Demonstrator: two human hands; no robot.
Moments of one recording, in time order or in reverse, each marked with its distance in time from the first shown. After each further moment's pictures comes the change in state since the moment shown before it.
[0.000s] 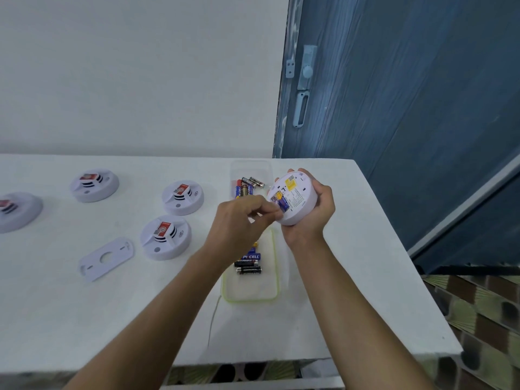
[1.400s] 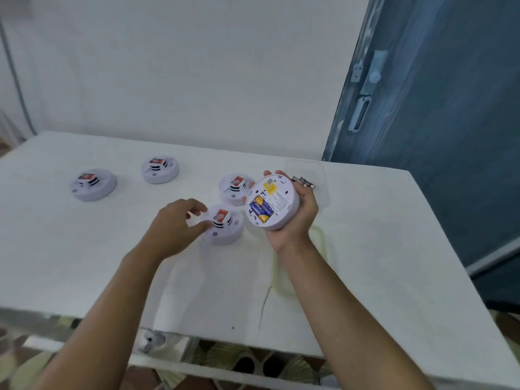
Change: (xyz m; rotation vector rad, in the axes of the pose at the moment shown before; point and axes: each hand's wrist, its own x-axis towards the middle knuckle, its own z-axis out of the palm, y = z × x) left_hand -0.069 -0.104 -0.161 0.447 -0.099 -0.529; right_hand -0.027 0.099 0.051 0.050 -0.234 0.300
